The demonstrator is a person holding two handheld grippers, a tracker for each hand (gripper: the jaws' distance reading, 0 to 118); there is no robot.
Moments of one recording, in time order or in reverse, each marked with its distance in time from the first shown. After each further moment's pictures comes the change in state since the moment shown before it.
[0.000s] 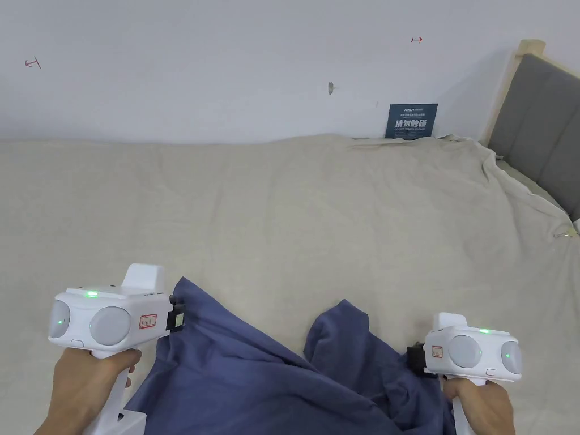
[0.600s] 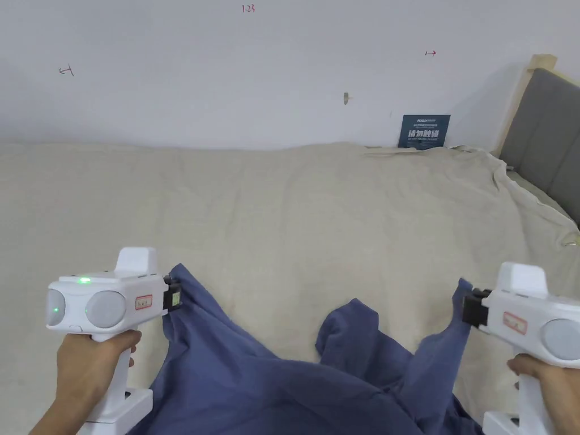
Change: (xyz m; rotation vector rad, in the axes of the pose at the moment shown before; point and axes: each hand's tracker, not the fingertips) left arm -0.025 0.000 0.054 0.119 0.043 0.101; right arm 0.018 0.013 0.187 0.417 0.118 0.017
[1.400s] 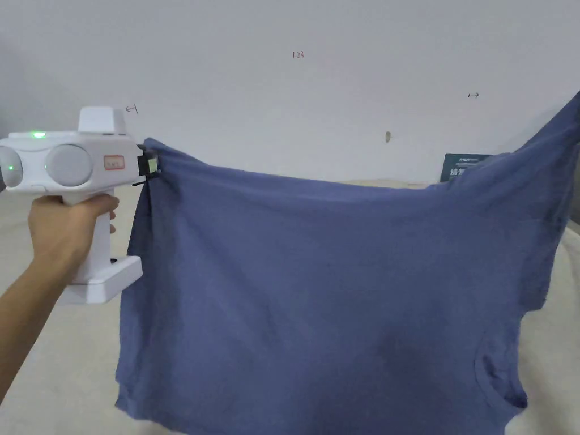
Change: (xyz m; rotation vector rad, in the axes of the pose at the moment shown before) left arm -0.037 0.183 0.134 0.366 0.132 0.015; right arm -0.010 0.247 0.098 0.512 0.047 0.035
